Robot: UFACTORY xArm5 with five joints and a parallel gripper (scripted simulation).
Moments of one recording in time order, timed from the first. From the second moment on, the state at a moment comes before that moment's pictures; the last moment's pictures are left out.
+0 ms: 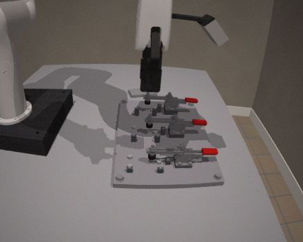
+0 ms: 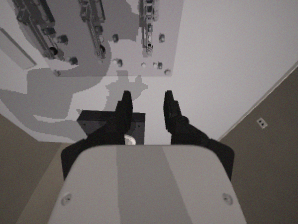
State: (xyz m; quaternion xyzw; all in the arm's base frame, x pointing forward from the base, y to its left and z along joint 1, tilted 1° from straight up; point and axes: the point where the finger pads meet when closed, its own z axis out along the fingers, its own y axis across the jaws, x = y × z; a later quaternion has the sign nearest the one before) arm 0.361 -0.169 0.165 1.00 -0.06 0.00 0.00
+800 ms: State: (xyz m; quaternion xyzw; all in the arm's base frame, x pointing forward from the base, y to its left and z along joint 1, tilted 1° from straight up) arm 0.361 -0.169 0.165 1.00 -0.06 0.00 0.00
